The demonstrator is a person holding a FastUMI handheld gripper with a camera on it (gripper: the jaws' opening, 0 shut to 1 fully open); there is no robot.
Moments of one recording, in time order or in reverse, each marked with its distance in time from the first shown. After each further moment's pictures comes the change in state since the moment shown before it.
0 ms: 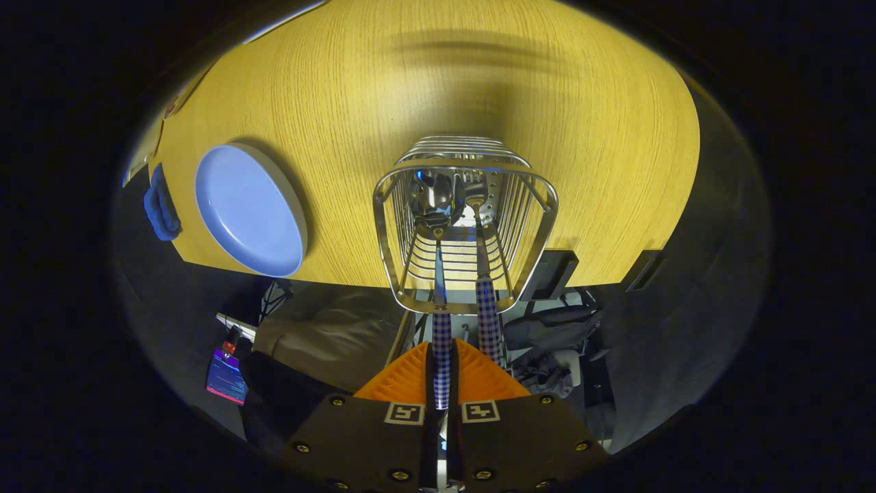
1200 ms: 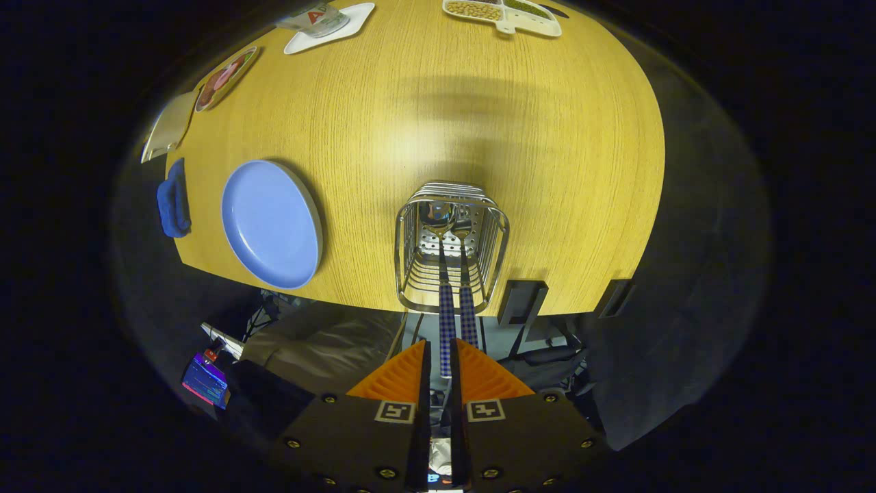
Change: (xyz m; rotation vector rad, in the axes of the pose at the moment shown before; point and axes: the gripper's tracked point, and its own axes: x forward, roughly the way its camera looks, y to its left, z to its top) arm -0.042 -0.009 0.000 -0.035 -0.312 -0.034
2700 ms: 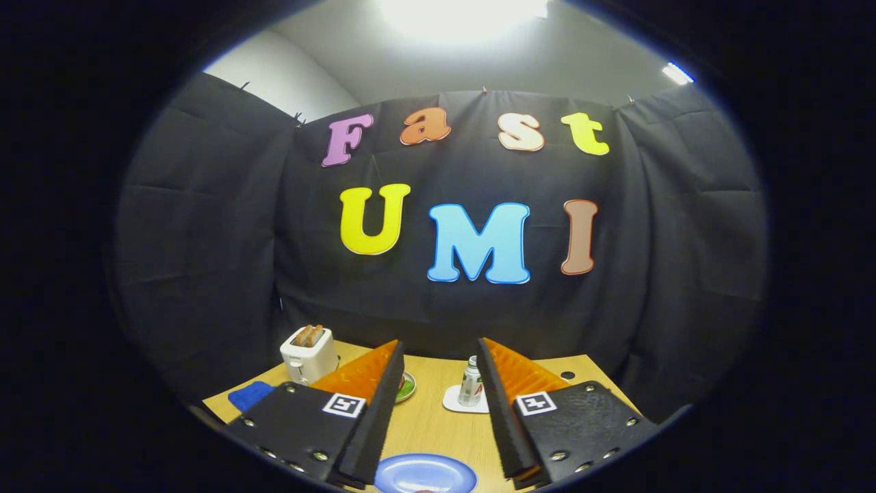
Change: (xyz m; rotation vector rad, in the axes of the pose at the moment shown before) arm -0.249 0.267 -0.031 -0.201 -1.943 -0.045
